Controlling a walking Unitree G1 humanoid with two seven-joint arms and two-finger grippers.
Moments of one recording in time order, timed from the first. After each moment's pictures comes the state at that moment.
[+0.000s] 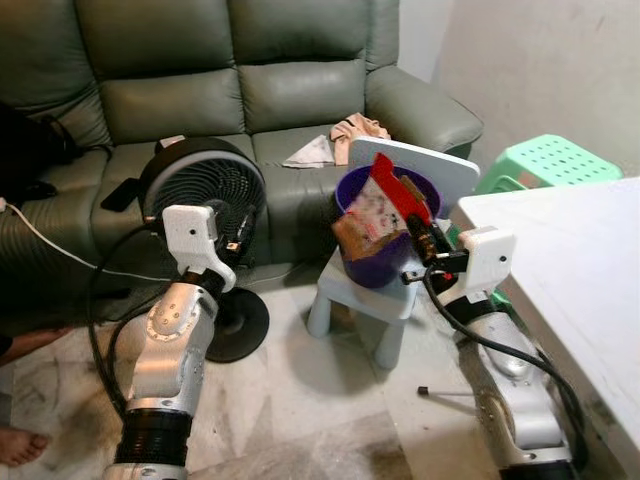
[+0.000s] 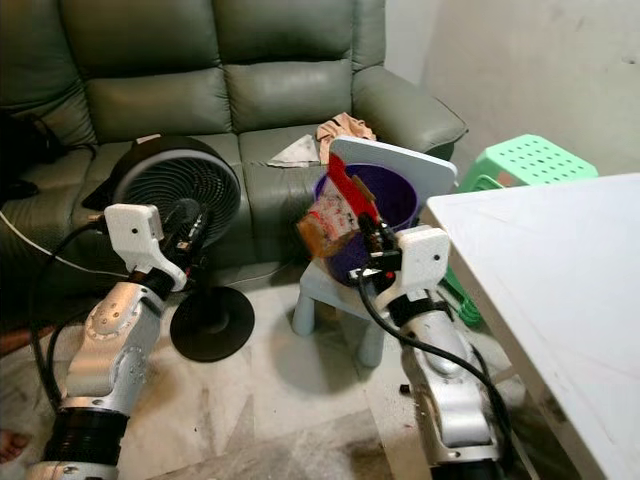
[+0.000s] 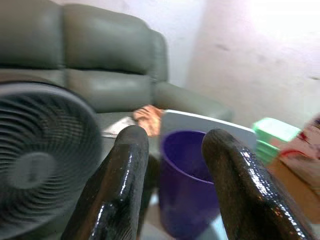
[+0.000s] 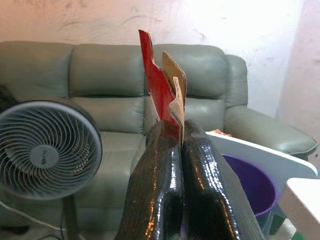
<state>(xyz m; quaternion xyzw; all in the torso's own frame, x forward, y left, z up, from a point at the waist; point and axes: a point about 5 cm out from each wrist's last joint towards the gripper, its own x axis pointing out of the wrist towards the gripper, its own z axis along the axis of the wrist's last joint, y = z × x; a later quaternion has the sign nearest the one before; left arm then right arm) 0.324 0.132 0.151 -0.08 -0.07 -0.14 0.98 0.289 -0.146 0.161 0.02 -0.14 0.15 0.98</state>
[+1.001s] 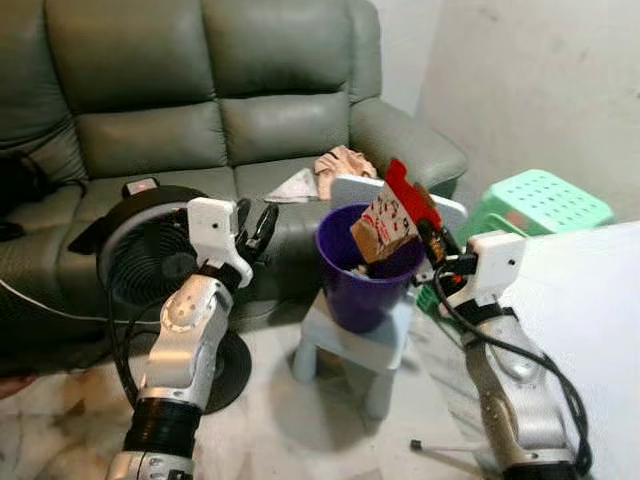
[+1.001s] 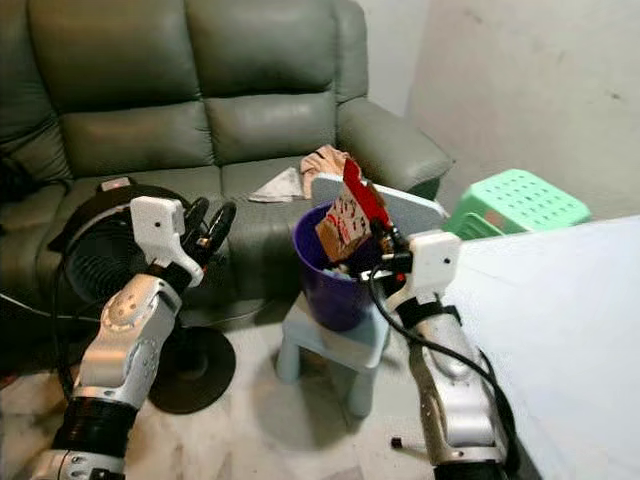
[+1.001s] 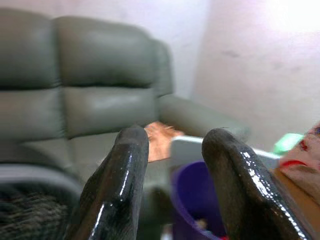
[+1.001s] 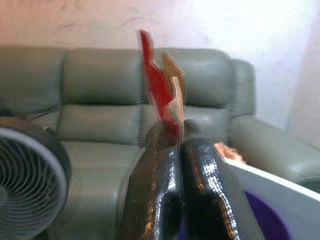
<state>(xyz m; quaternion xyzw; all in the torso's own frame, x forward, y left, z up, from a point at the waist) 0.331 0.151 0.154 -0.05 -0.07 -0.12 0.99 0.293 -0.125 0.158 0.02 -0.14 0.18 0.97</state>
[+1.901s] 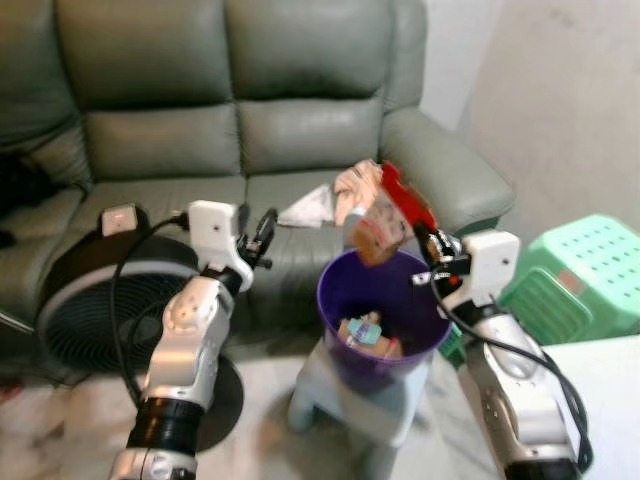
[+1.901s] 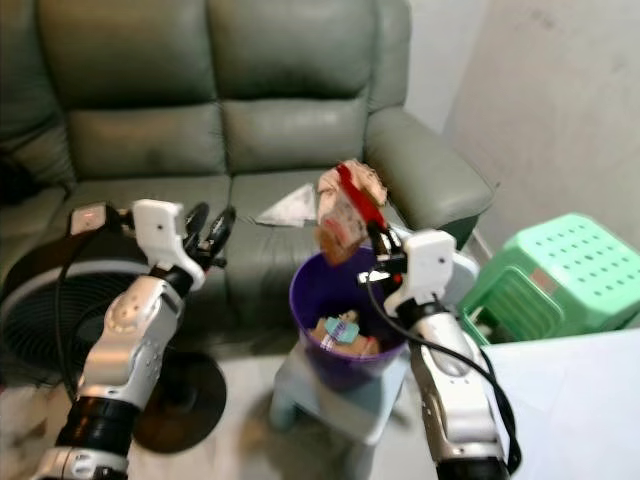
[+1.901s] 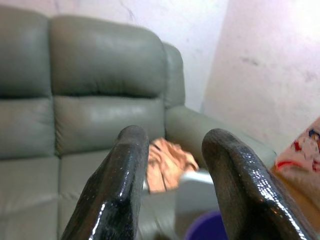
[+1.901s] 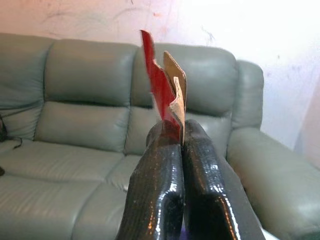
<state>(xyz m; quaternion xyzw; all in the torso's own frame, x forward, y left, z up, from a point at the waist) 0.335 0.131 0.159 -0.06 -0.07 -0.15 0.98 0.294 -0.146 0.153 0.01 -0.13 0.15 0.98</state>
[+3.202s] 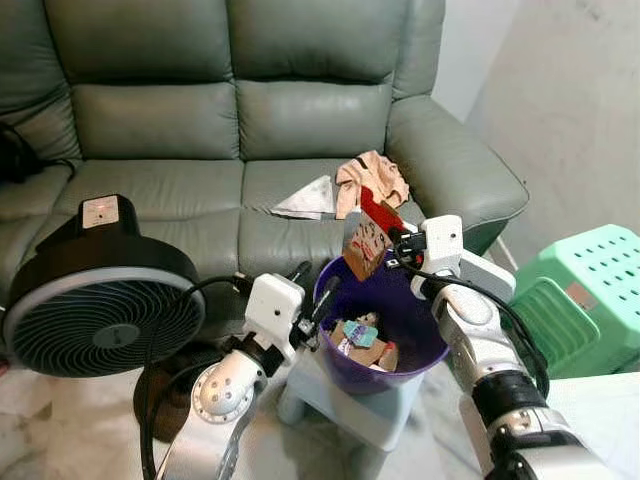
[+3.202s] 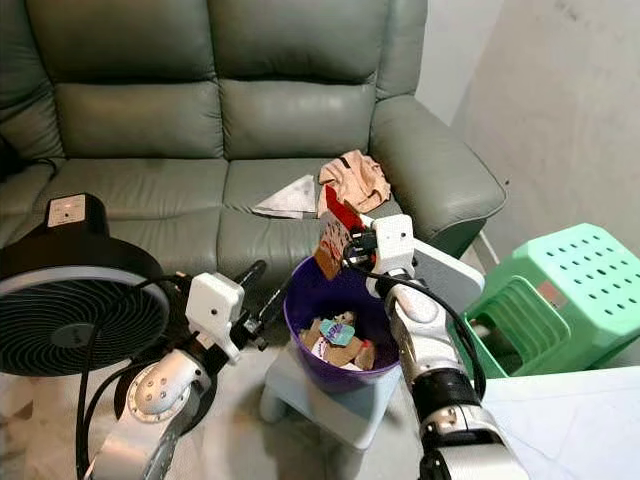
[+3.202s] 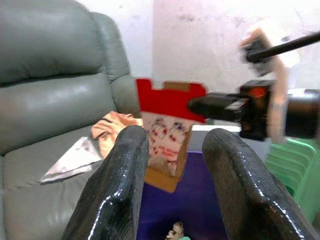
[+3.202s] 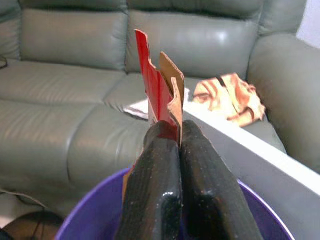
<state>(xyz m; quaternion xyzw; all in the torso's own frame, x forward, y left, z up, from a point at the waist) 0.246 0.070 0.128 0.04 -0.08 -0.31 0.95 0.360 -0.144 0.109 0.01 0.02 0.14 0.99</state>
